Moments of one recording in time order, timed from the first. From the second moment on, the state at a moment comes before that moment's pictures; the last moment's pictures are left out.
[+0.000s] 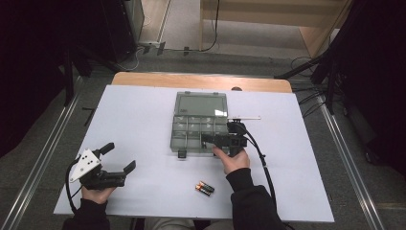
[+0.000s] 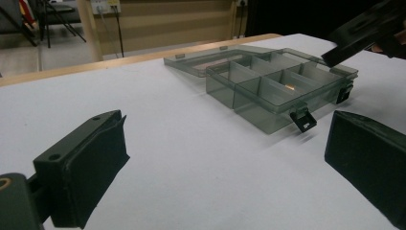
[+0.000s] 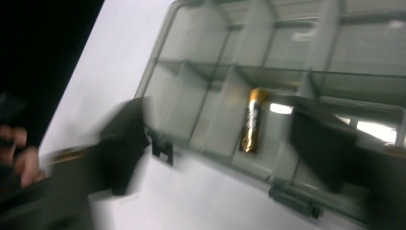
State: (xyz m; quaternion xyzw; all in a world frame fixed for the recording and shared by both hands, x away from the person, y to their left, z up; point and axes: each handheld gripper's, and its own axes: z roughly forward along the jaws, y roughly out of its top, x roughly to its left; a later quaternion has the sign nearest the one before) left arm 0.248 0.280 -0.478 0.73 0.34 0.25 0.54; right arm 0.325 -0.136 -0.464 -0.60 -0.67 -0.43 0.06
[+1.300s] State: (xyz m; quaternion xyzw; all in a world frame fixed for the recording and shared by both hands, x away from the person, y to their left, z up) left arm 0.249 0.279 -0.478 0.73 0.34 0.24 0.54; right arm 0.274 -0.113 -0.452 -0.38 -0.88 -0.28 -0.03
